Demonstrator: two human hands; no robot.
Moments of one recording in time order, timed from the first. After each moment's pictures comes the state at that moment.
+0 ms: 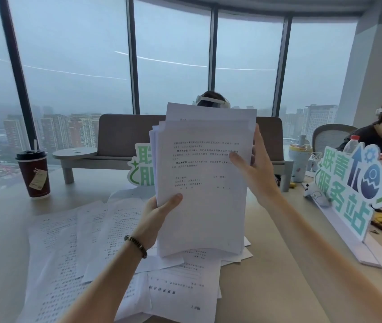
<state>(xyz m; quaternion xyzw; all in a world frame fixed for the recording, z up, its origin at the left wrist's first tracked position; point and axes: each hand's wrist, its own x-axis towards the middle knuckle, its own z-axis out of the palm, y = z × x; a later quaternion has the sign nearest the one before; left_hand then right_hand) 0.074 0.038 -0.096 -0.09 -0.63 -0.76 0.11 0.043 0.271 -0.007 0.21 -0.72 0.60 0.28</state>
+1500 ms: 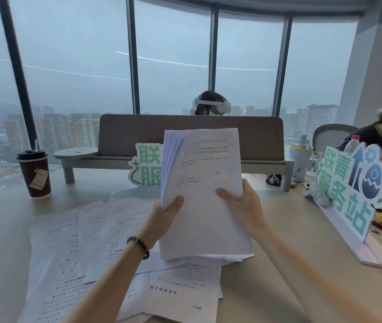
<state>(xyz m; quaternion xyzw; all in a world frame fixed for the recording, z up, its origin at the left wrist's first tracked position) 0.062 0.039 -0.106 -0.08 -0.73 -0.66 0.15 0.028 0.262 -0.089 0.09 -0.78 0.59 0.20</state>
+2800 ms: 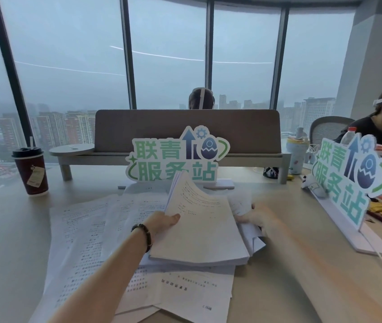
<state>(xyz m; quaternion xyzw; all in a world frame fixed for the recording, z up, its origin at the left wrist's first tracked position) 0.027 0.023 -0.135 0.11 -0.83 -0.54 -0.08 0.001 0.309 -0.127 -0.12 -0.82 0.55 -0.04</state>
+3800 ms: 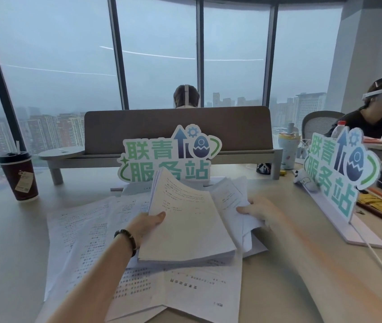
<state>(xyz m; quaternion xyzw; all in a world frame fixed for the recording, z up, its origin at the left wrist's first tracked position) 0.028 0.008 -0.141 0.13 -0.77 -0.62 -0.05 -0.002 0.336 -0.118 -0.08 -0.85 0.53 -0.05</state>
